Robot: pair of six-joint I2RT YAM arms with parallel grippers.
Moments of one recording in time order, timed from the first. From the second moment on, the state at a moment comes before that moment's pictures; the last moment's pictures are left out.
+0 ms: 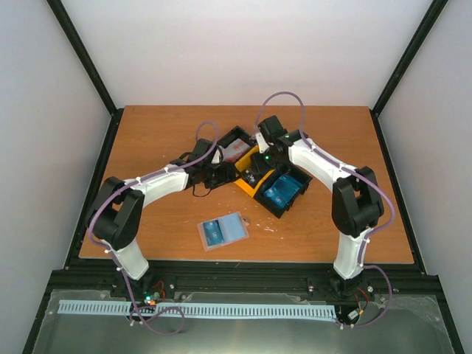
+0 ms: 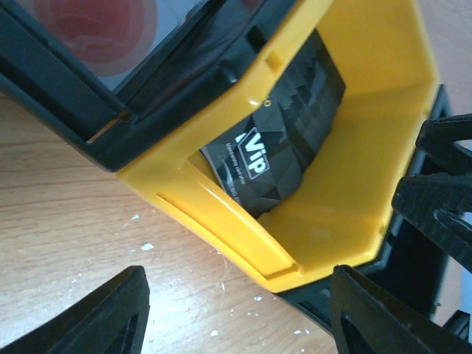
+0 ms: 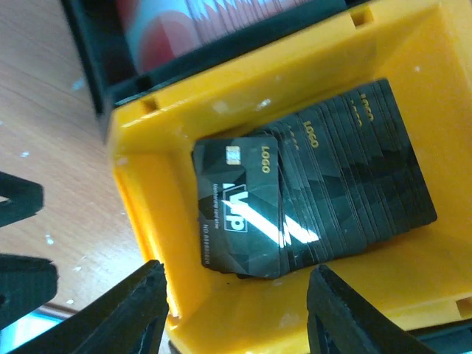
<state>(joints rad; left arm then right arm) -0.53 1.70 1.08 -0.24 0.35 -0.77 0.52 1.86 1.51 -0.74 -0.16 0.11</state>
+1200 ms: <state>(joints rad) -0.48 1.88 1.14 -0.23 0.39 -0.66 0.59 2.28 1.91 -1.03 0.00 0.12</state>
